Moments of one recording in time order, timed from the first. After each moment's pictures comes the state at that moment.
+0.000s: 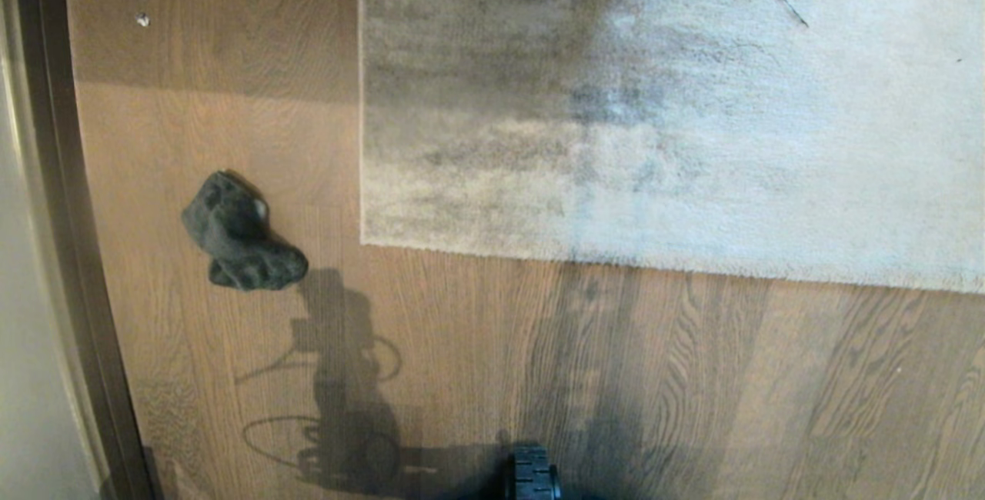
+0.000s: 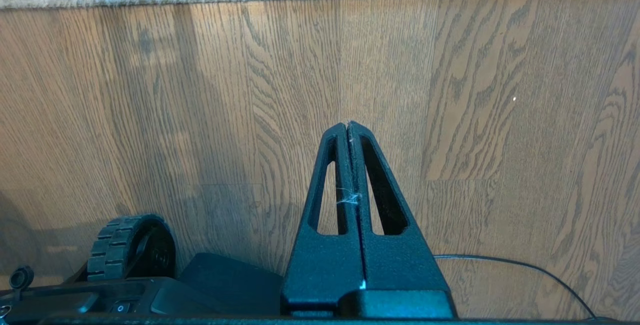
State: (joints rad) left arm 0.00 0.00 0.00 -0.01 0.02 -0.07; right arm 0.00 0.00 0.00 -0.01 -0.05 0.10
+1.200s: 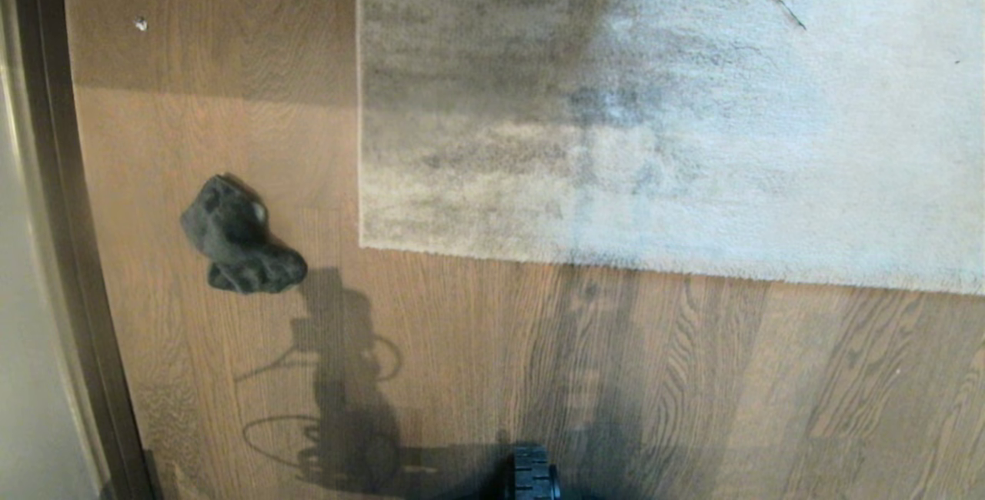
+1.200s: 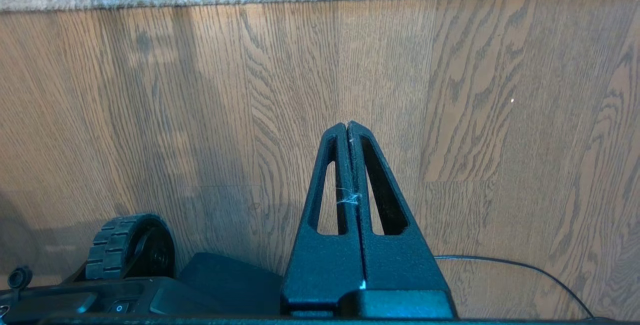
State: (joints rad) left arm 0.00 0.00 0.00 -0.01 0.02 -0.07; right arm 0.00 0.00 0.00 -0.01 -0.05 0.10
